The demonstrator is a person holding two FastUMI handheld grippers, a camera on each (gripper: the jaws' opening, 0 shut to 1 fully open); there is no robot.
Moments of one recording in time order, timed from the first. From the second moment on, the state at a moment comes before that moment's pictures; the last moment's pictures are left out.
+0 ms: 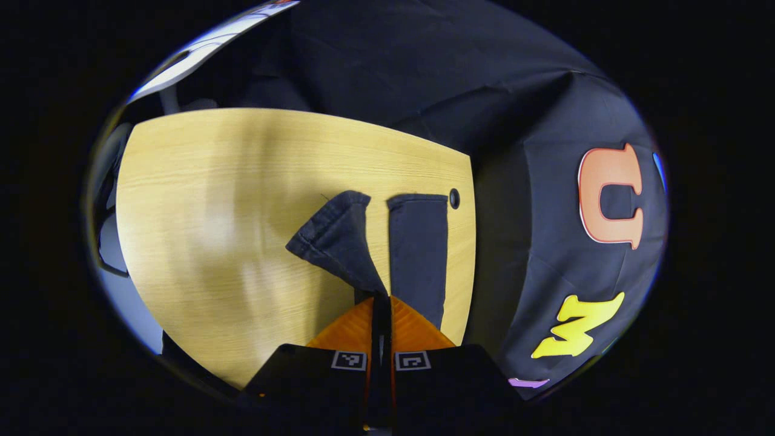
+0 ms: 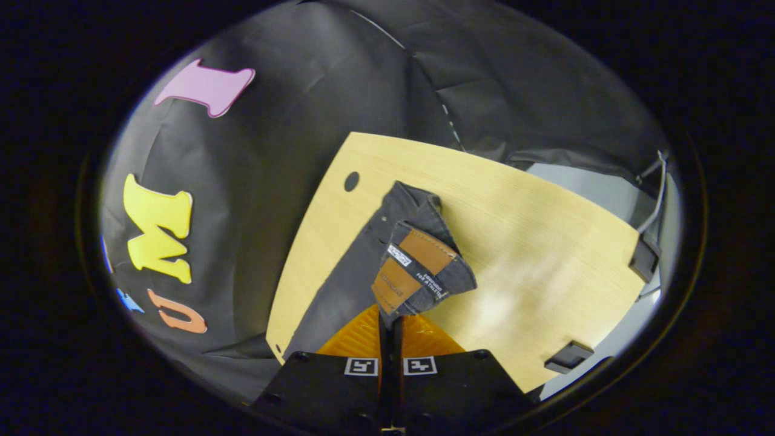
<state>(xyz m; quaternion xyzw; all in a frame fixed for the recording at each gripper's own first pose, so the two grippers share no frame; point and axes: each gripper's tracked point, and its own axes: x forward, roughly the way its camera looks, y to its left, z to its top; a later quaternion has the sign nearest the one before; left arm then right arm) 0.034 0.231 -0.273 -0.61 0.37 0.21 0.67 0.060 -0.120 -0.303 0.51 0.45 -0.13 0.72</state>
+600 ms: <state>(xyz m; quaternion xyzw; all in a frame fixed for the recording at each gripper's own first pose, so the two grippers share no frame) 0.244 0.206 -0.335 -0.51 0.46 0.11 0.72 0.214 -0.125 -0.393 0.51 0.48 -0.11 0.71</state>
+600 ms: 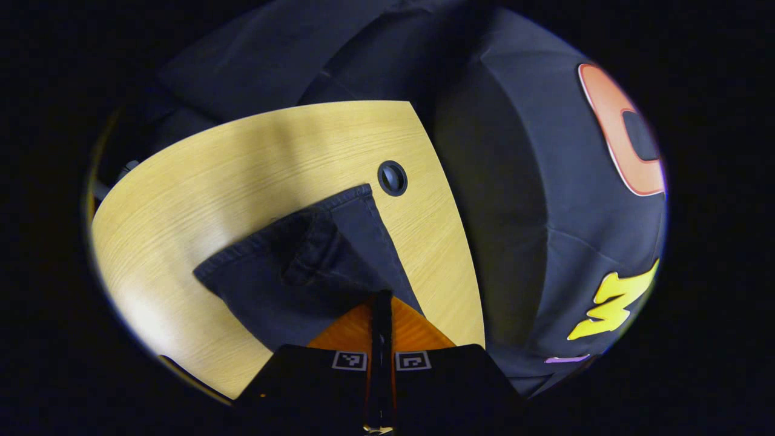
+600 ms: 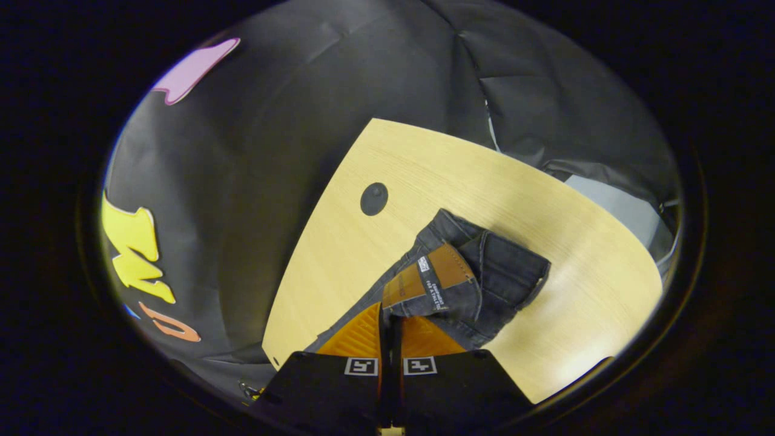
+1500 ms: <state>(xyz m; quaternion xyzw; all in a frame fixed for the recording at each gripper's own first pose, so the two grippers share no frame) 0.309 0.174 -0.341 -0.43 0.49 0.10 0.75 0.268 -0.097 -0.401 0.49 0.45 -0.11 0.74</state>
